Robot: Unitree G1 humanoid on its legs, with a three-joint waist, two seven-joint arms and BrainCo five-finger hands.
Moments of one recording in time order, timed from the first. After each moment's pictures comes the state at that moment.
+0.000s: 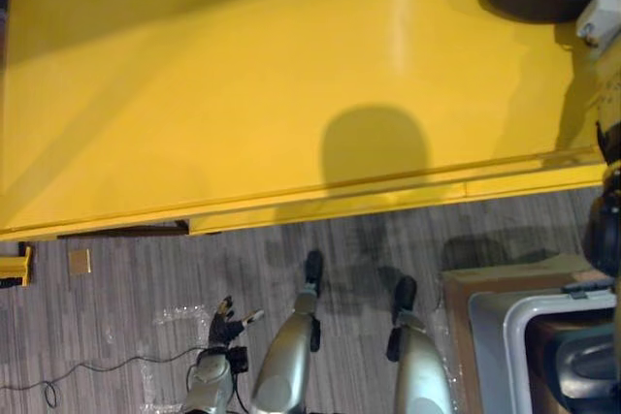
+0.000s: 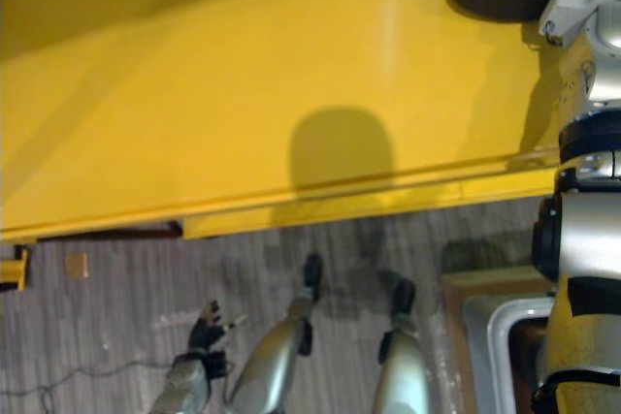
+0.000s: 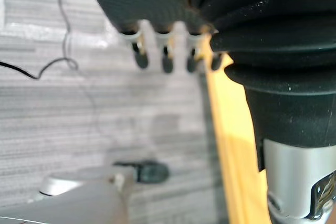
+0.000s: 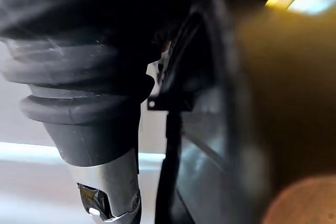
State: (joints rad) left arm -0.04 0.09 0.02 0.86 -0.16 -0.21 0.14; right arm -1.44 -0.78 0.12 1.09 0.42 -0.14 -0.06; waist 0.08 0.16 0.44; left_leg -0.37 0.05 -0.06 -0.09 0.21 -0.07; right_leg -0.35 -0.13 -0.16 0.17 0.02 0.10
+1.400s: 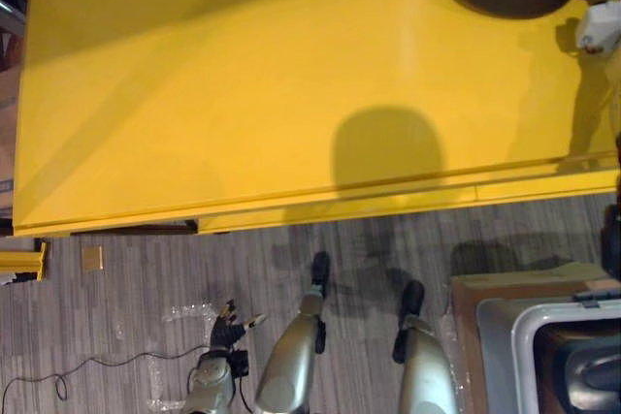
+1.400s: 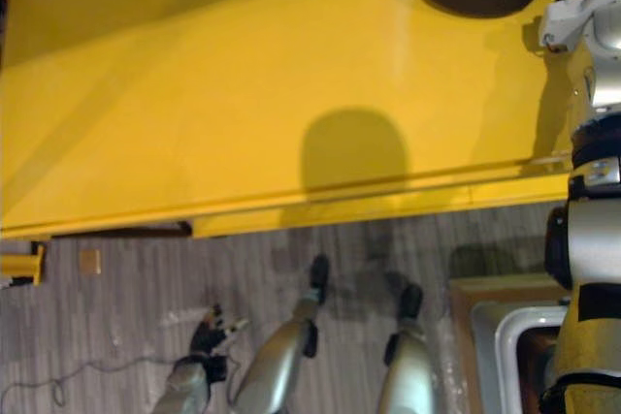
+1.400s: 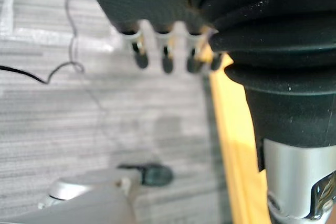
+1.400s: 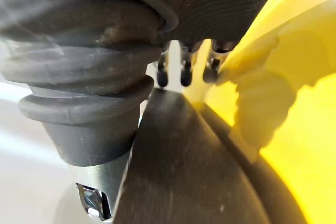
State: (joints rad) left arm -0.04 0.09 0.02 0.89 -0.16 -0.21 0.12; right arm -1.41 -0.84 0.27 1.01 0.38 -0.16 0.05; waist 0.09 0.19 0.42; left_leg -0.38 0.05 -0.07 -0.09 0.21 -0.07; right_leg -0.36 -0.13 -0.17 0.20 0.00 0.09
